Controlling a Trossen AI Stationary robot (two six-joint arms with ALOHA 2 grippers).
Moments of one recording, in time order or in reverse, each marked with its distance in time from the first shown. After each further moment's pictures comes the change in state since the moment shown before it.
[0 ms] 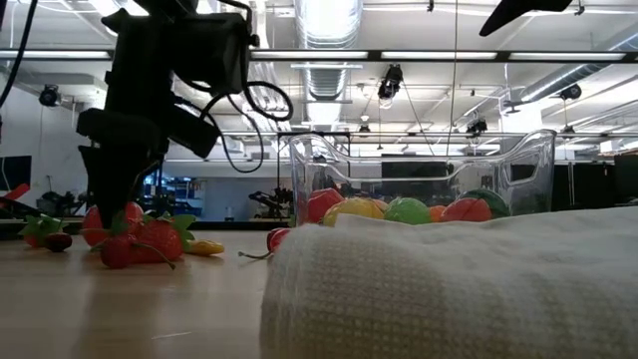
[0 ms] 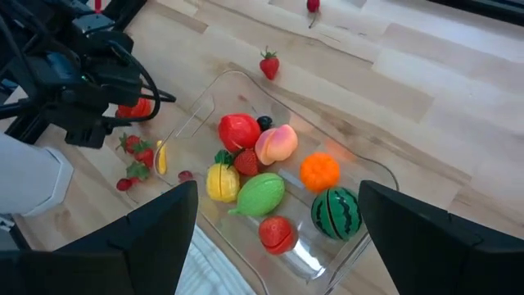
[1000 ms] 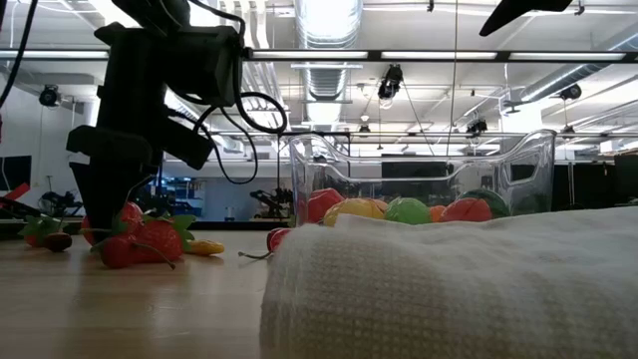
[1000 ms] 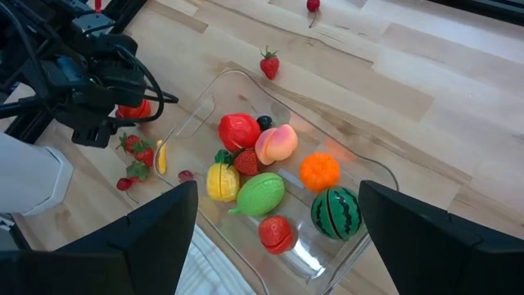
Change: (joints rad) left arm 0.000 0.000 -0.061 0.067 0.001 0.000; right arm 0.000 0.000 0.000 -0.001 -0.001 -0.001
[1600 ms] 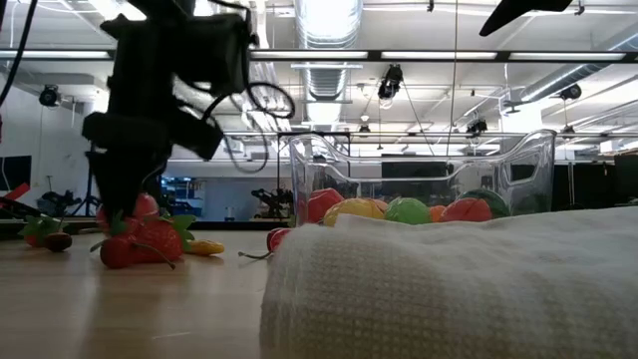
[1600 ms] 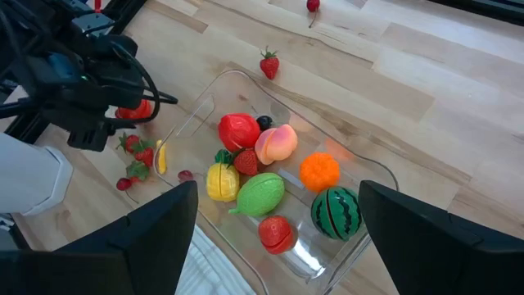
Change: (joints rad) left arm 0.000 -0.002 0.037 0.002 0.005 0.000; right arm 0.000 0.000 0.000 0.000 0.000 0.000
